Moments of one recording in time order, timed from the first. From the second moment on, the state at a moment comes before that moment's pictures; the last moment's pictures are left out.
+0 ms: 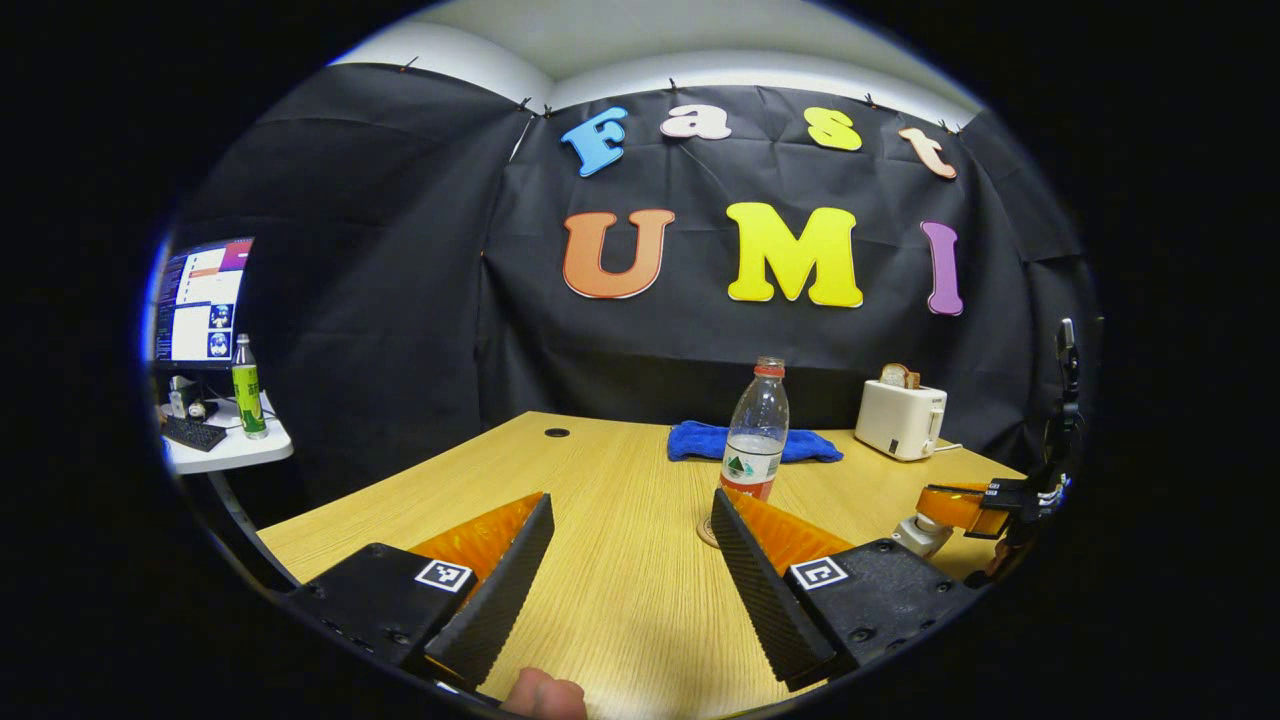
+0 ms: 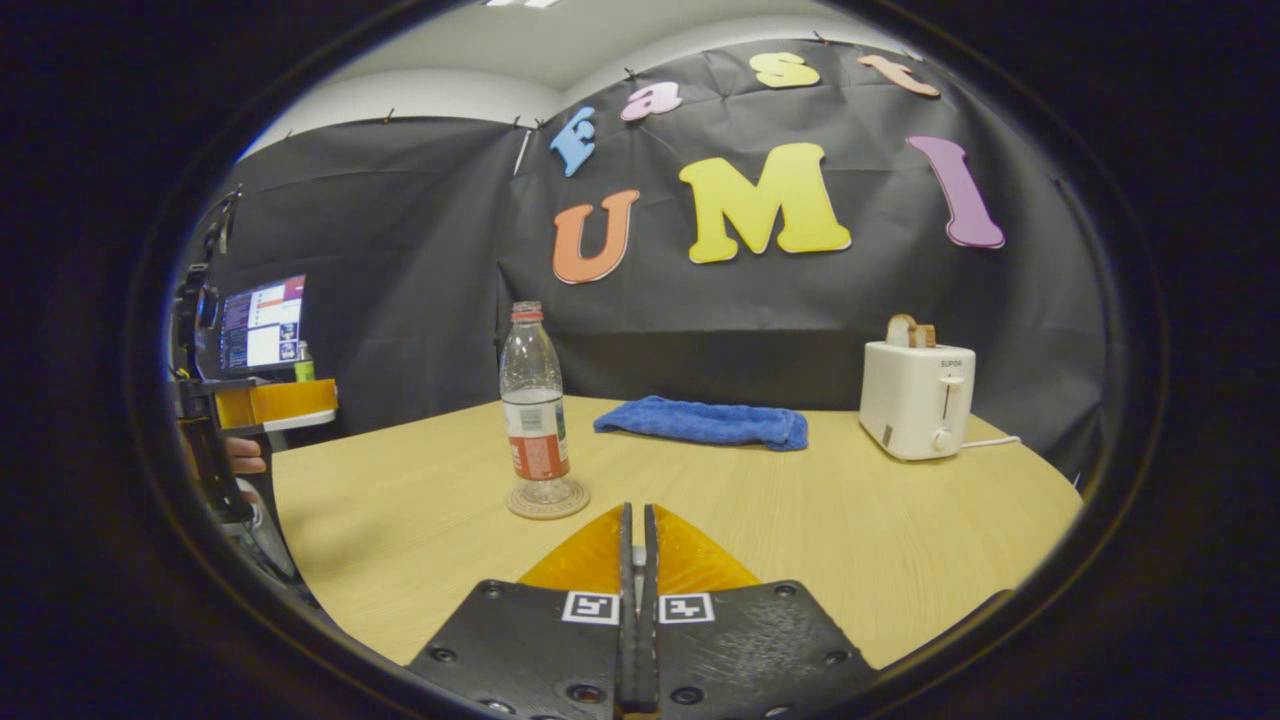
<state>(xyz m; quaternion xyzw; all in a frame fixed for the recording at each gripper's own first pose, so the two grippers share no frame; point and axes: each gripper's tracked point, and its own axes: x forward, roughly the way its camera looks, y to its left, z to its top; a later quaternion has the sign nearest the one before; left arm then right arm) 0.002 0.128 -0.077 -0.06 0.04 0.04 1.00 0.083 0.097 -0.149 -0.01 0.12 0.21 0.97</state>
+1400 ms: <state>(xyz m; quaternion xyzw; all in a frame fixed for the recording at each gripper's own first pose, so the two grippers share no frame) -0.032 -0.010 0.007 -0.02 -0.06 -0.02 1.00 -0.009 -0.025 -0.015 -0.02 0.00 0.00 1.00</state>
